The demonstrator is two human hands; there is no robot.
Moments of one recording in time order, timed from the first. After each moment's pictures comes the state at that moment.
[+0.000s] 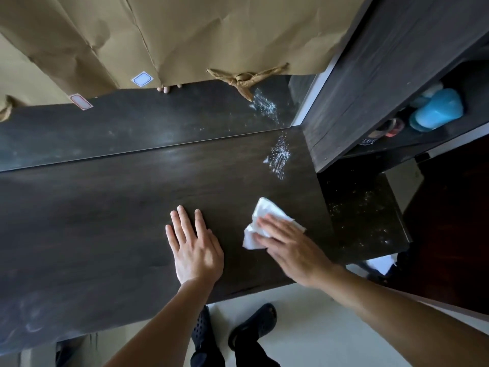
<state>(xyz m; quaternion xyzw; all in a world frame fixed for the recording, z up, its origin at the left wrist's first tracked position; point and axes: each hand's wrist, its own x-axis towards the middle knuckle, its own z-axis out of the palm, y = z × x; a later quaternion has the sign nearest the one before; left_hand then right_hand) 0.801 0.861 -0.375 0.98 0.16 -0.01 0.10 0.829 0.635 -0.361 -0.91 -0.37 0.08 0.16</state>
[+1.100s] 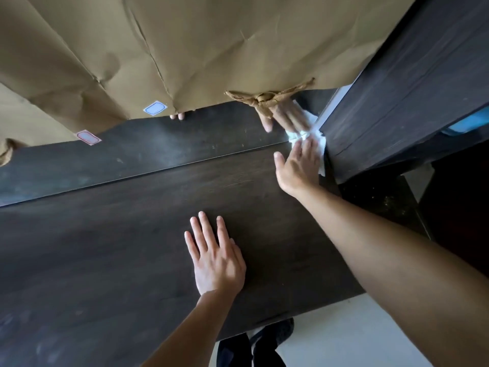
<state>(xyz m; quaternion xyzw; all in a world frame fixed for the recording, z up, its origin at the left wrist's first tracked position) 0.839 0.869 -0.373 0.99 0.09 -0.03 0.10 1.025 0.707 -0.361 -0.98 0.12 0.07 0.15</state>
